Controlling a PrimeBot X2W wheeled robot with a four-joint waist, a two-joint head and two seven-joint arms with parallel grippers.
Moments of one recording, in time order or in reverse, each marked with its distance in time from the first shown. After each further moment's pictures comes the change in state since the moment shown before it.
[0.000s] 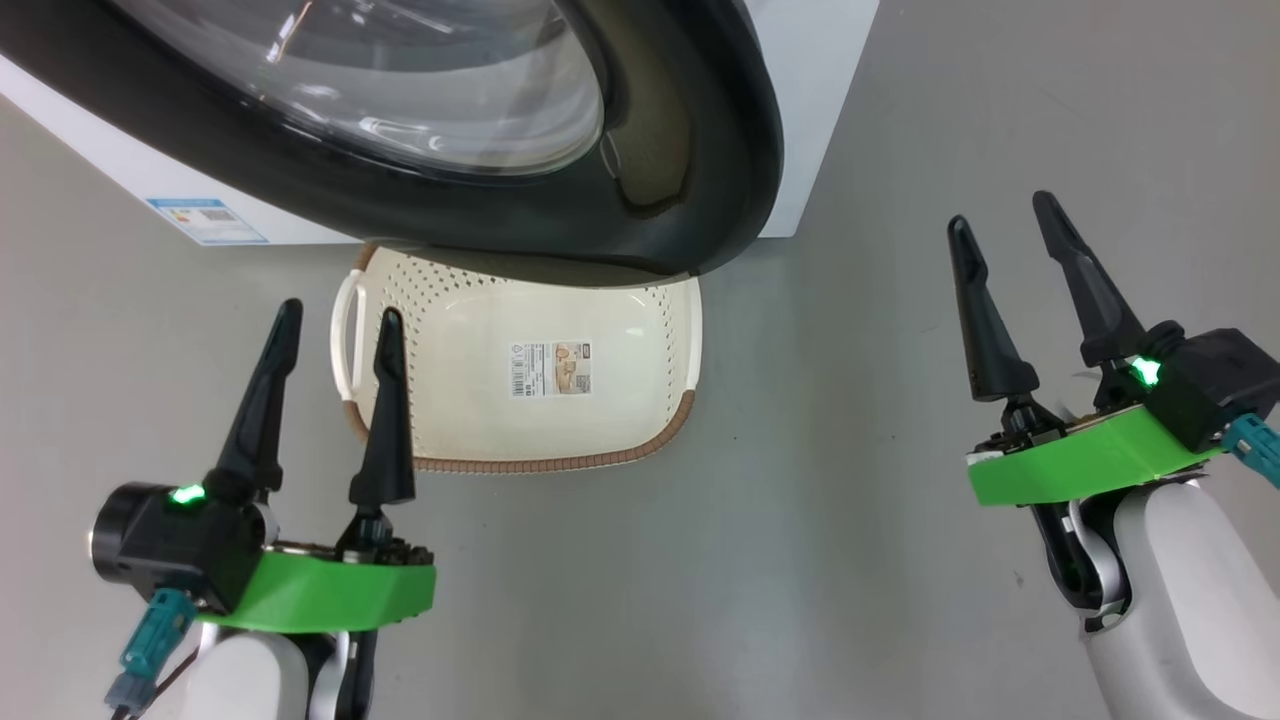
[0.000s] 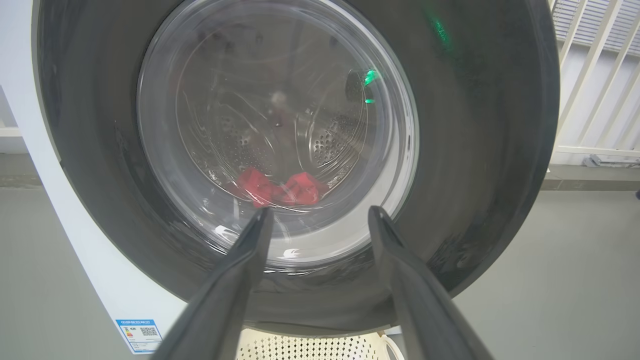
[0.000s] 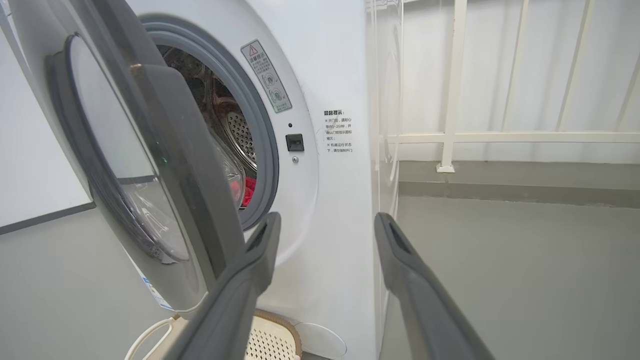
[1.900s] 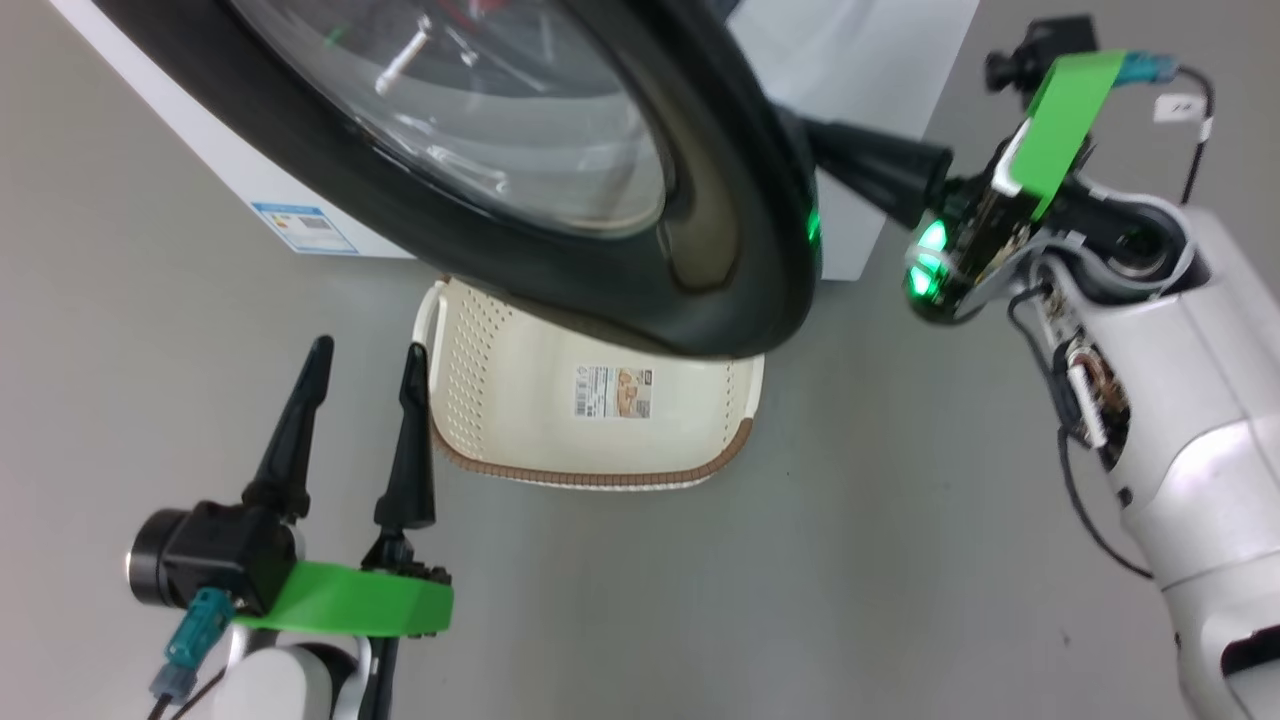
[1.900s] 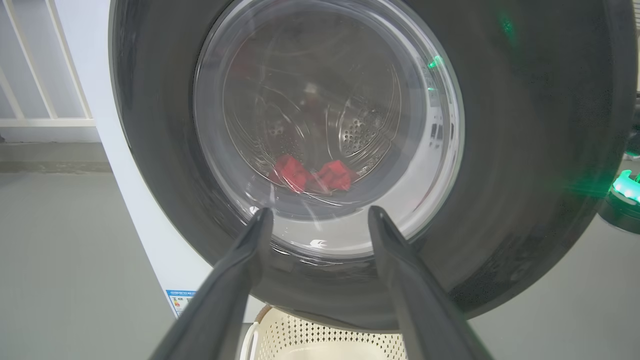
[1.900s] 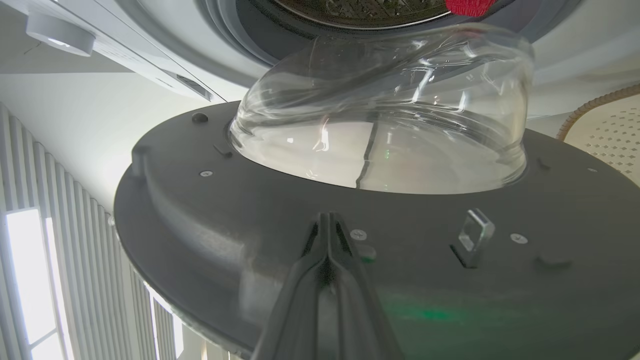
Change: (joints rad) left arm 0.008 0.000 -0.030 0.078 -0.009 0.018 0.000; right arm -0.615 -0.013 0.166 0.599 1.550 0.000 1.081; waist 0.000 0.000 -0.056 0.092
